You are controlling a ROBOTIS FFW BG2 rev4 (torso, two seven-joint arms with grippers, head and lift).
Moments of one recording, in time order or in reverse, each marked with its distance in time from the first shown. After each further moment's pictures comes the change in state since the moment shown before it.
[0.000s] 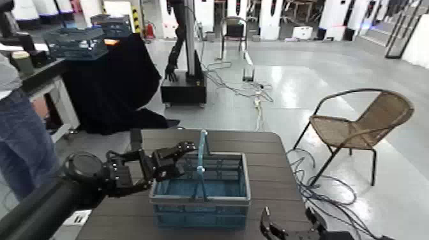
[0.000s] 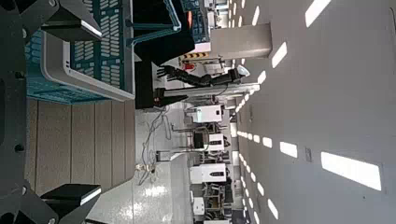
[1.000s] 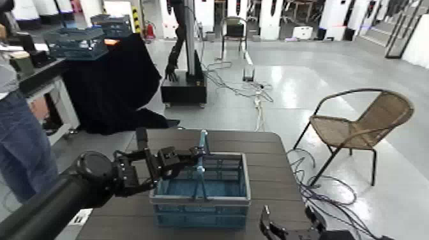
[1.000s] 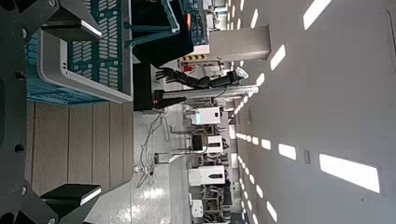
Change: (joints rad) left arm -0.039 -0.018 -0.087 0.059 0.007 -0.060 -0.098; right arm -0.007 -0.009 0.002 0.005 -0.008 -0.006 0.004
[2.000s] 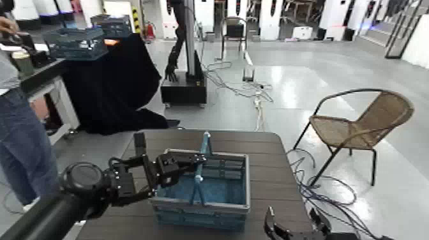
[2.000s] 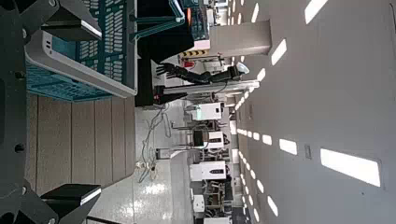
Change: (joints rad) left arm 0.172 0.022 0.162 -0.247 0.007 0.077 0.147; right arm 0.015 0.003 -0.018 -0.005 -0.006 -0.004 -0.005
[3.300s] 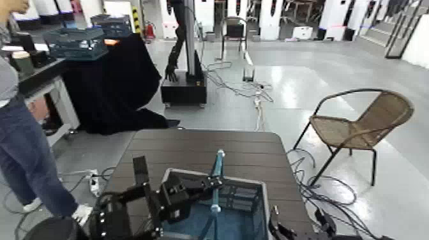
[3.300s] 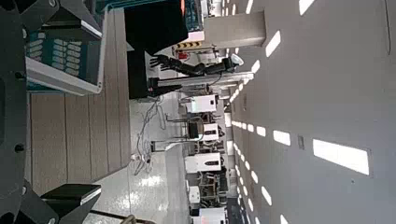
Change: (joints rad) left arm 0.450 -0.043 0.218 -0.592 0.348 0.042 0.454; right arm 0.006 0.010 -0.012 0.011 0.005 -0.039 -0.021
